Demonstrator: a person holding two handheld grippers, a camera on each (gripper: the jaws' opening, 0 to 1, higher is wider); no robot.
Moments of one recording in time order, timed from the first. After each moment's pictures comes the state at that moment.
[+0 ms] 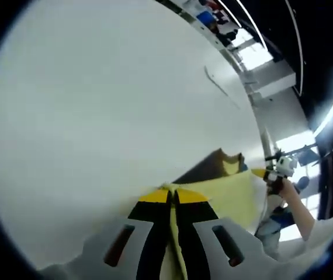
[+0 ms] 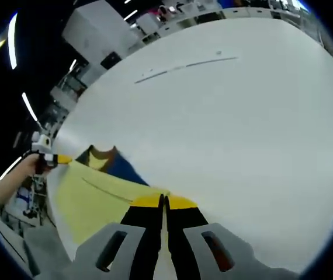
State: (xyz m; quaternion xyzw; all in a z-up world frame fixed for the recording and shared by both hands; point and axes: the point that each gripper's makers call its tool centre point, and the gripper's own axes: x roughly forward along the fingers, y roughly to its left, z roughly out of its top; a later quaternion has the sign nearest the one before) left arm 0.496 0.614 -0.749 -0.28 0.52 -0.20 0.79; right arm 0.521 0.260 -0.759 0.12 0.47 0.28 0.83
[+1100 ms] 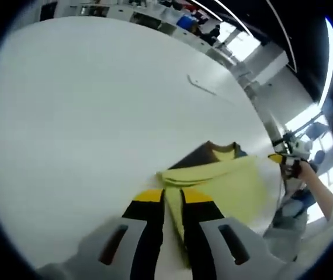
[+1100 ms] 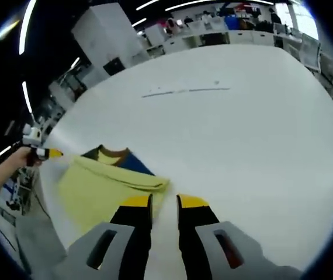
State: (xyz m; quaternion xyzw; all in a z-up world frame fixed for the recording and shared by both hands) left arm 0.470 0.643 -0.709 -0.18 0.47 -0.20 0.84; right arm 0.487 0.238 -0.702 0.07 0.42 0.26 0.86
